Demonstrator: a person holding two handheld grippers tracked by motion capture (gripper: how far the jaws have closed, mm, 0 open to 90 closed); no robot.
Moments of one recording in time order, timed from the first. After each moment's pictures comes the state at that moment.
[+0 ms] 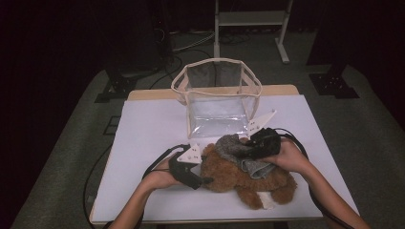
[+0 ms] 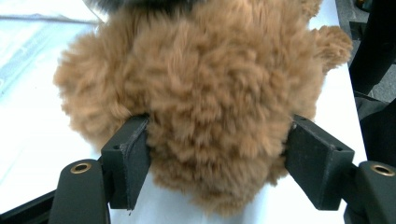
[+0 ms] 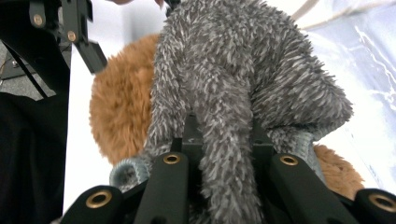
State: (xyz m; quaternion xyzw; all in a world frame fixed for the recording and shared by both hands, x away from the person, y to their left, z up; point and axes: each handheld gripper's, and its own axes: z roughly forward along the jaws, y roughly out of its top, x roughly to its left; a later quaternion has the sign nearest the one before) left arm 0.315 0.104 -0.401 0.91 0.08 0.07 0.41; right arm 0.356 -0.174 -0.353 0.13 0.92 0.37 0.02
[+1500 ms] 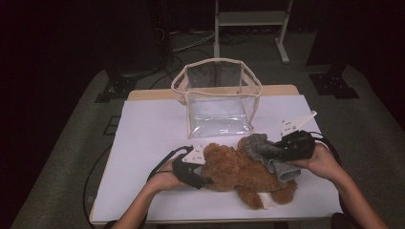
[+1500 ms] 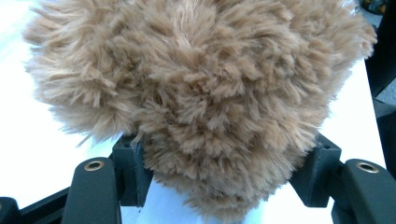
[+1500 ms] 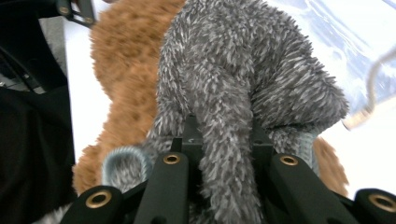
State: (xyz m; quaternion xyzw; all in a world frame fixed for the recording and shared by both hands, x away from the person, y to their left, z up) left arm 0.319 0.094 -0.413 0.91 0.10 0.06 0.40; right arm 0.337 -0.249 -0.346 0.19 0.90 0.38 0.03
